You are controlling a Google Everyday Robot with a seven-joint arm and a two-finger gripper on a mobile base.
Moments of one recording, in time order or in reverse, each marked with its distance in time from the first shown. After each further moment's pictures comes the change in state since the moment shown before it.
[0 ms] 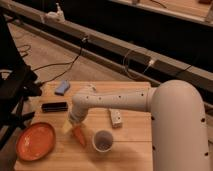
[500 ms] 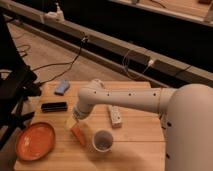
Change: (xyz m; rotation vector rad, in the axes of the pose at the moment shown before) arm 0.003 -0.011 -0.044 0.006 -0.051 -0.002
